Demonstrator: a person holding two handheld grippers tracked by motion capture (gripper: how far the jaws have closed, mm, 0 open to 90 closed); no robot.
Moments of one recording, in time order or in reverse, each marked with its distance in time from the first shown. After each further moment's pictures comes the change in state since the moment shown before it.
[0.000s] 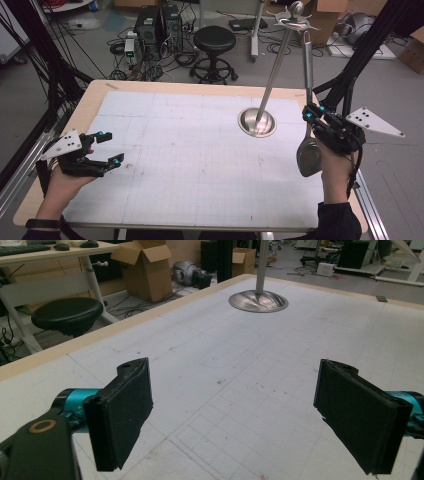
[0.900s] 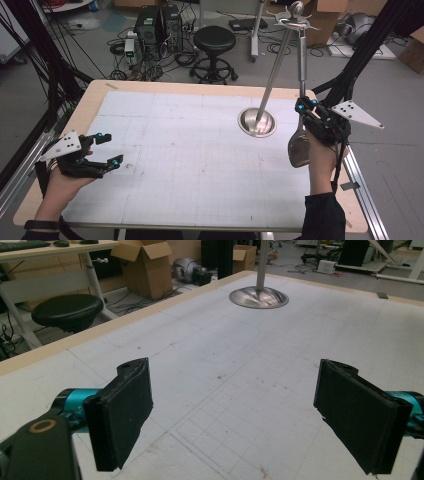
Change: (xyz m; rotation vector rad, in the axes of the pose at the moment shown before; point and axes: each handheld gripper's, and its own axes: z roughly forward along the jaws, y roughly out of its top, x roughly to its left) left arm 0.000 -0.004 -0.002 0.015 0.002 -0.002; right arm -0.002 -0.008 0.033 -0.005 -0.088 0.018
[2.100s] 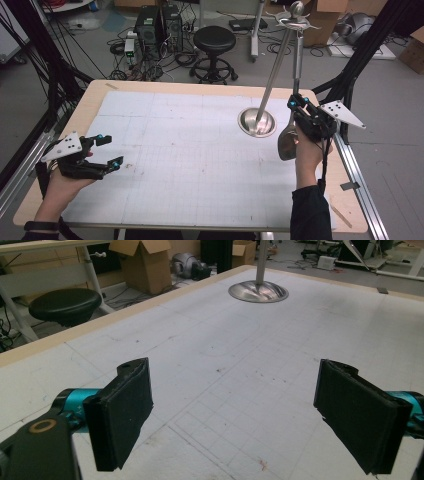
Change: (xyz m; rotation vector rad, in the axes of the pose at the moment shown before) left arm 0.000 -0.004 0.000 0.013 -0.004 -0.005; right arm 0.001 -0.023 0.028 -0.059 -0.041 0.041
